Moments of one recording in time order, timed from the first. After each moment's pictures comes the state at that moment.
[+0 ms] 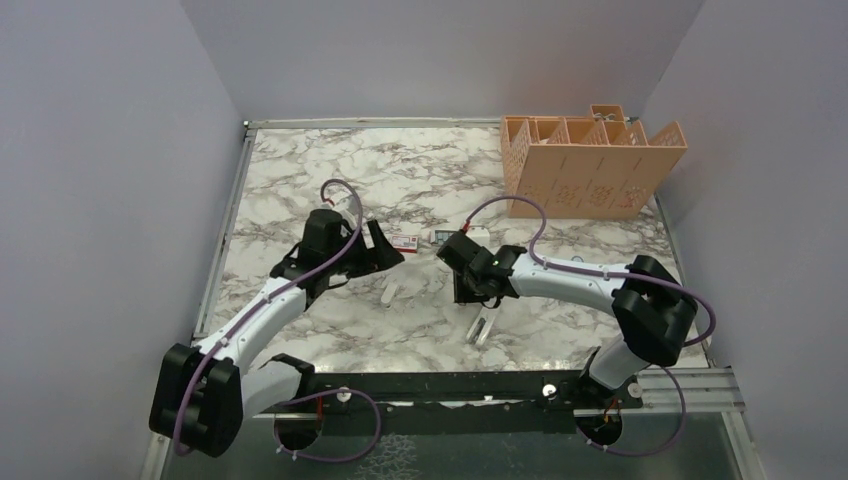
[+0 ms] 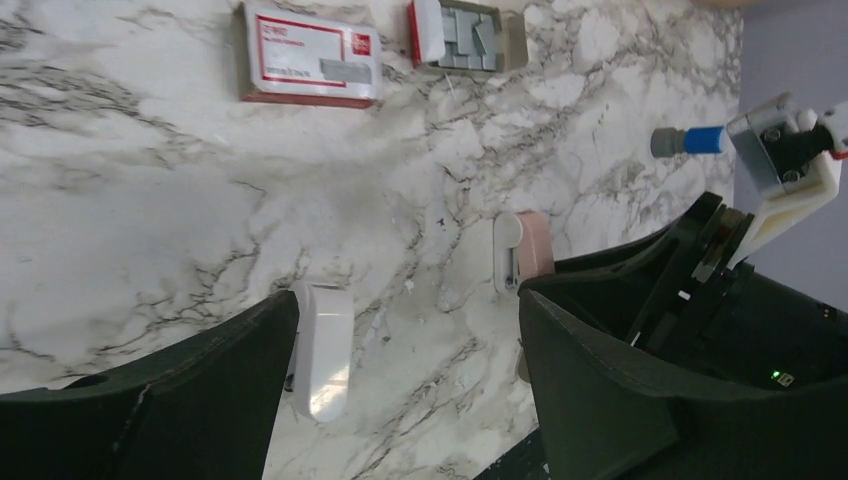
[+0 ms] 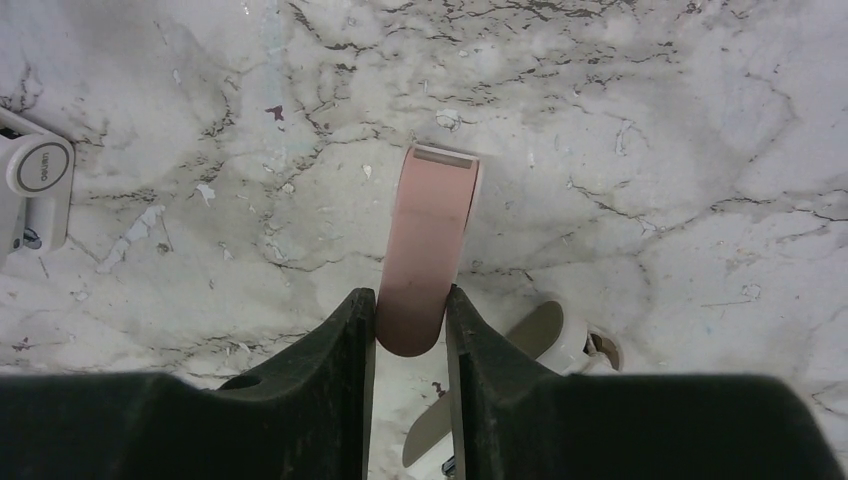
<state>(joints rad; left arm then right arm) -0.31 1.07 0.59 -0.14 0.37 -0.63 0.94 1.59 0.97 -0.53 0.27 0.82</state>
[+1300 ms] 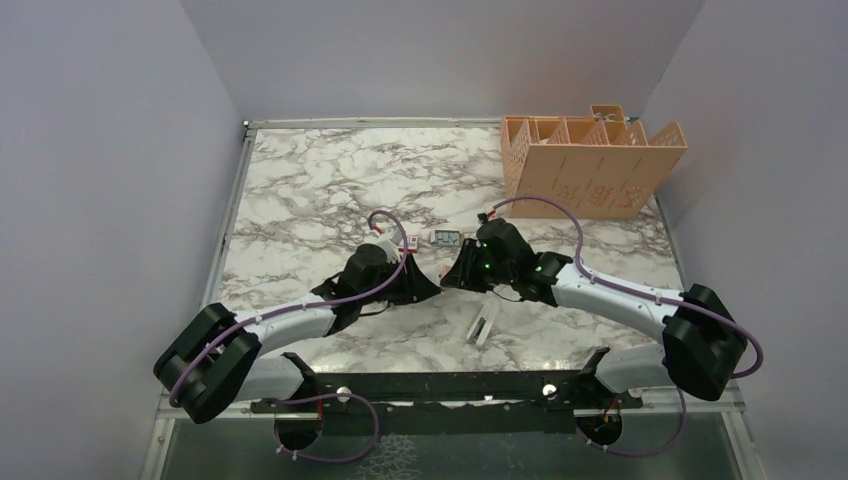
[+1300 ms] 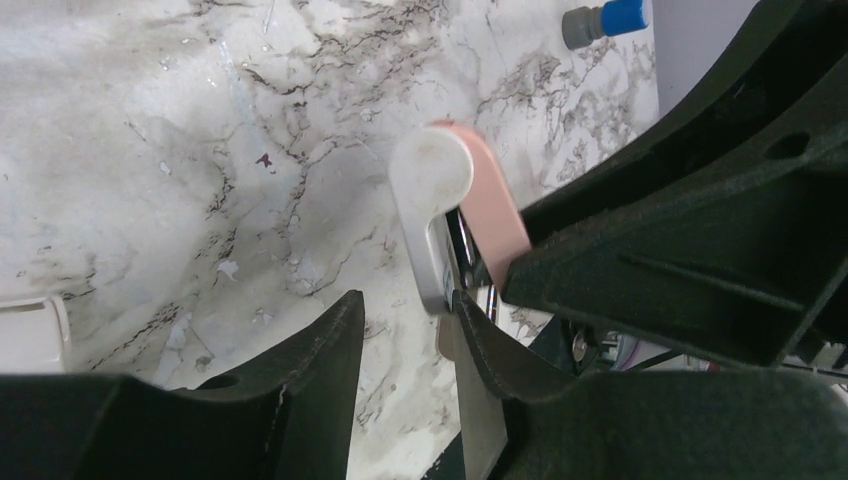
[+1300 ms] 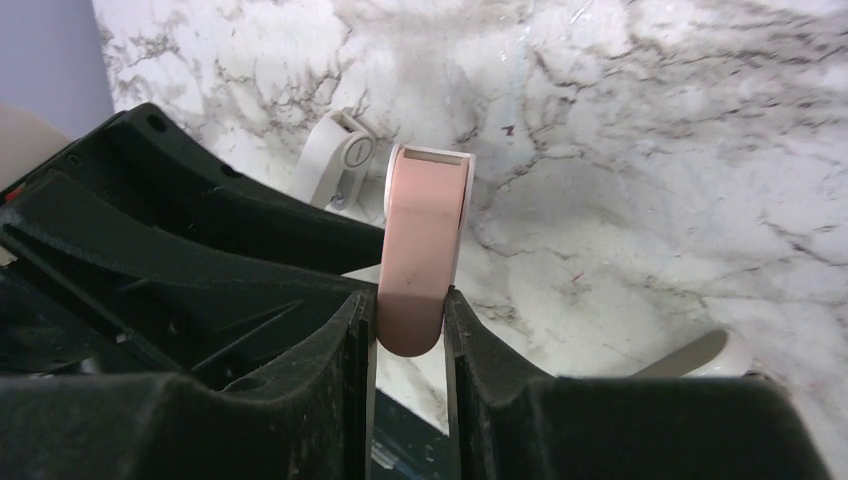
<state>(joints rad) -0.72 1.24 0.40 0.35 0.27 -0.85 0.83 1.33 0.78 -0.17 -0.08 0.90</state>
